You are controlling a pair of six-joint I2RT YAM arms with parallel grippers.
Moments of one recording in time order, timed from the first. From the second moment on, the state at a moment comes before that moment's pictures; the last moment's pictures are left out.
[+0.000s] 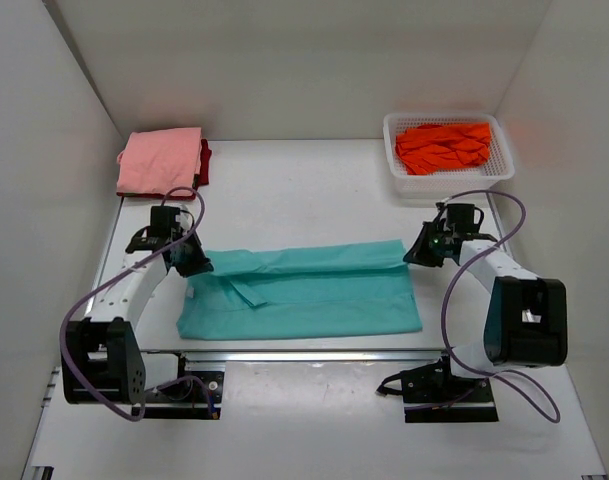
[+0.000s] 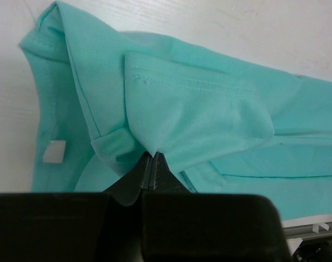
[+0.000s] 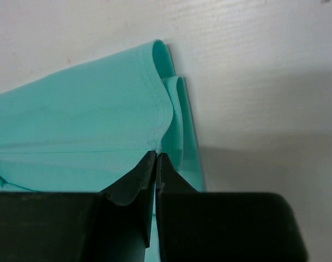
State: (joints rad) left arm -0.01 1.27 0.82 -0.58 0.19 -0.43; right arm -0.06 1.46 0.79 -0.31 -0.35 0.34
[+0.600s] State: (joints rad) left arm -0.03 1.16 0.72 -0.61 0.12 -0.46; right arm -0.06 1.30 0.63 -0.31 -0.38 0.34
